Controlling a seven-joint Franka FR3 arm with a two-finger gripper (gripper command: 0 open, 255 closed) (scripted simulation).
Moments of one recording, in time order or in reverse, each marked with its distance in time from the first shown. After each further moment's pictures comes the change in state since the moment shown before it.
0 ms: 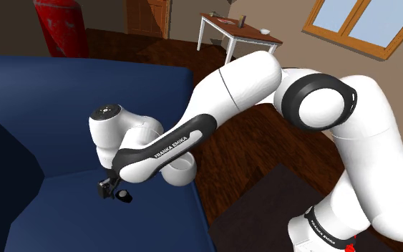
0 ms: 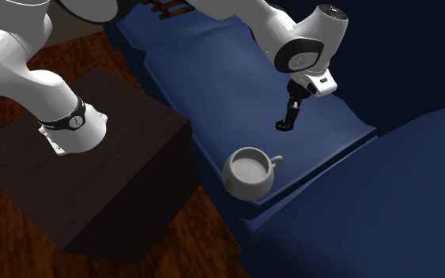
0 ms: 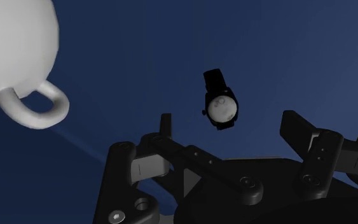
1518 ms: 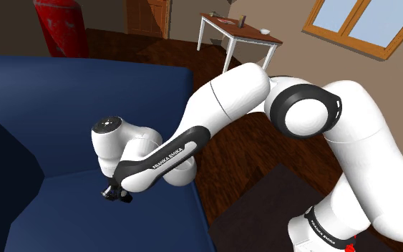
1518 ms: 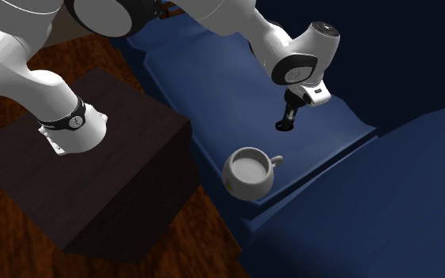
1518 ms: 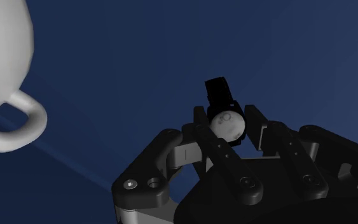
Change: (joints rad) arm 0.016 0.076 -0.019 0.029 -0.019 0.049 0.010
